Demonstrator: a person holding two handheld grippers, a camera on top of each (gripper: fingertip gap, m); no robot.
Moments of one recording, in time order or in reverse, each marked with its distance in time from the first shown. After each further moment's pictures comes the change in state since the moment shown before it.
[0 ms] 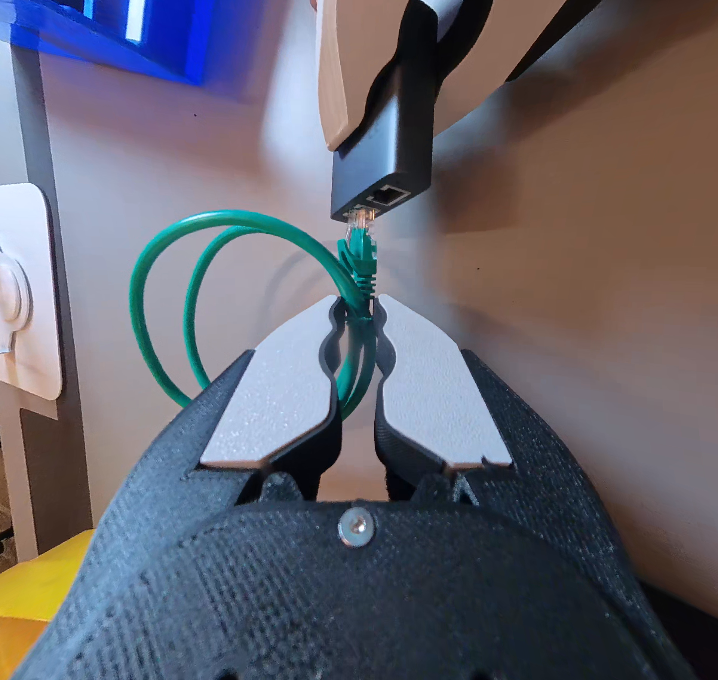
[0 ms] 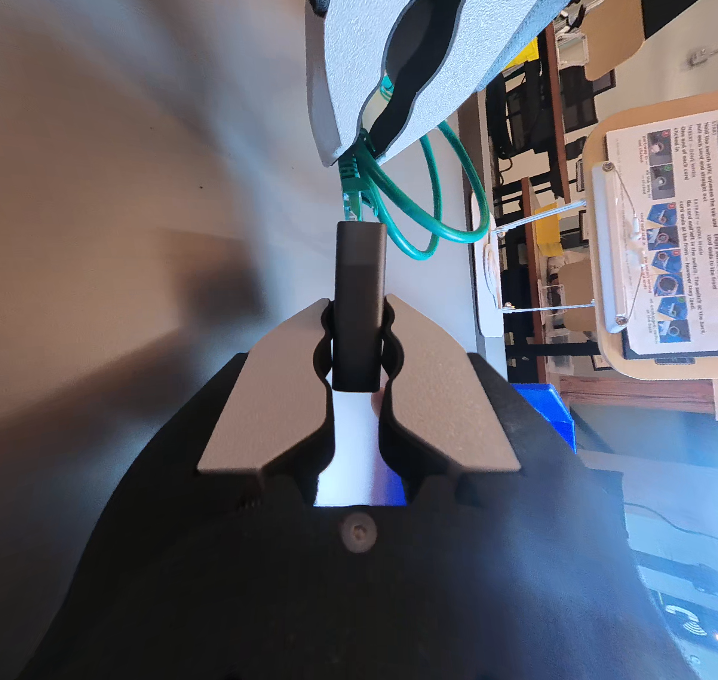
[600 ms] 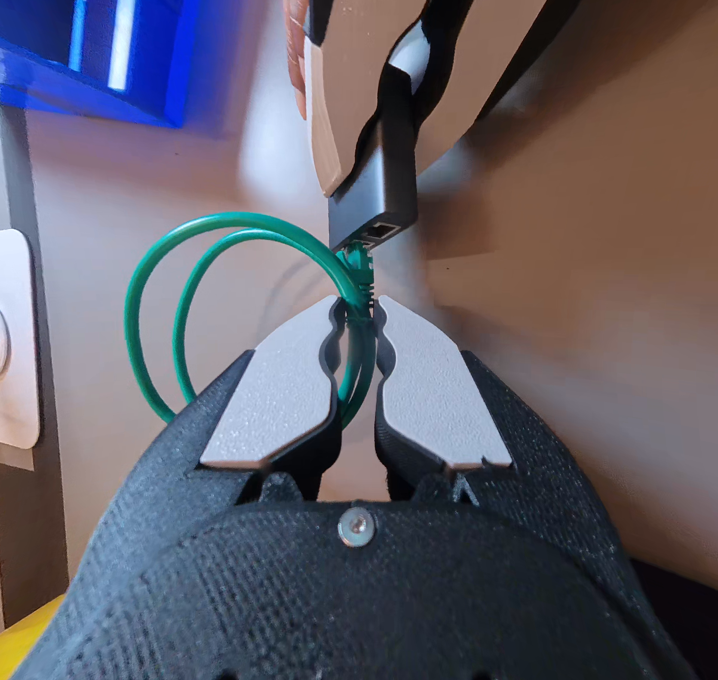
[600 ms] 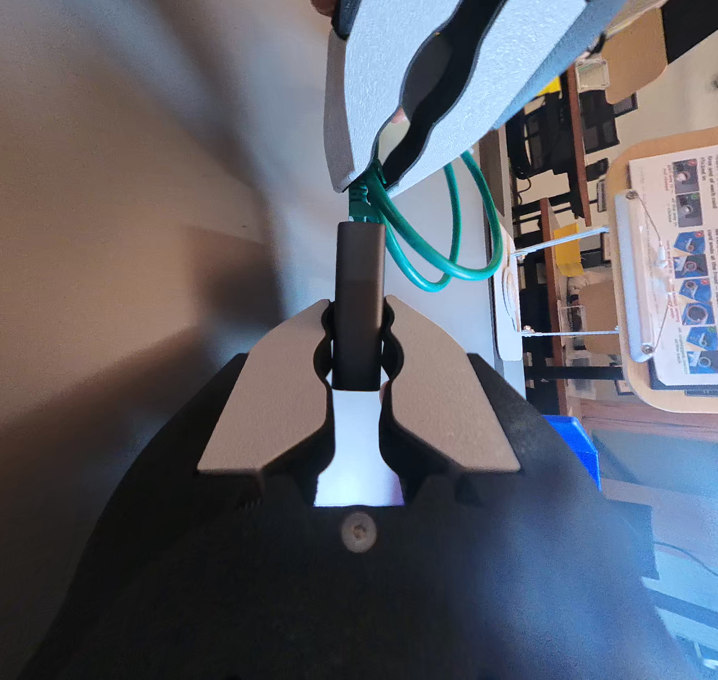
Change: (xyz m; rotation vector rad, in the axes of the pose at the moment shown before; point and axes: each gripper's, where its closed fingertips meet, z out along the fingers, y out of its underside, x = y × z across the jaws) left arm 0.012 -0.004 -0.007 0.097 0.075 0.049; right arm -0.013 -0.016 0.003 0.048 -0.052 0.004
